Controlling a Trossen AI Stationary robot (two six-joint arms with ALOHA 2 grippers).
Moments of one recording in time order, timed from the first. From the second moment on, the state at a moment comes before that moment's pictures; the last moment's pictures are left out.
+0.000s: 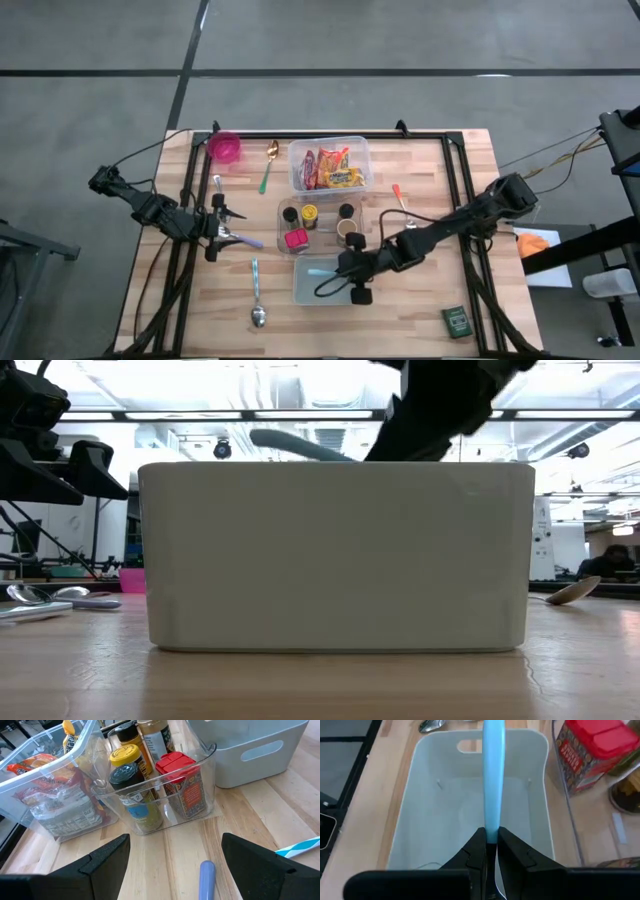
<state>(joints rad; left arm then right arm) -0.50 0.15 0.19 -0.56 -0.49 0.08 0.40 1.72 1.09 -0.16 0.16 0.34</state>
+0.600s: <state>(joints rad) -0.50 0.15 0.19 -0.56 -0.49 0.08 0.38 1.71 0.96 0.01 0.16 0.39</state>
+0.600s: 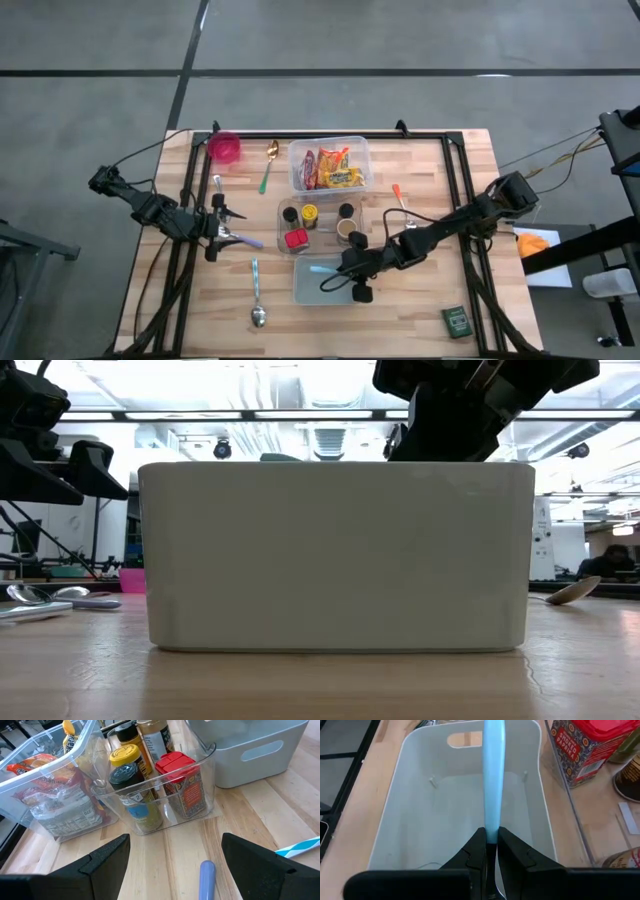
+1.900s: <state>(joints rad) -0.50 0.15 0.19 -0.56 -0.49 0.08 0.35 1.72 0.95 0.04 0.15 0.40</state>
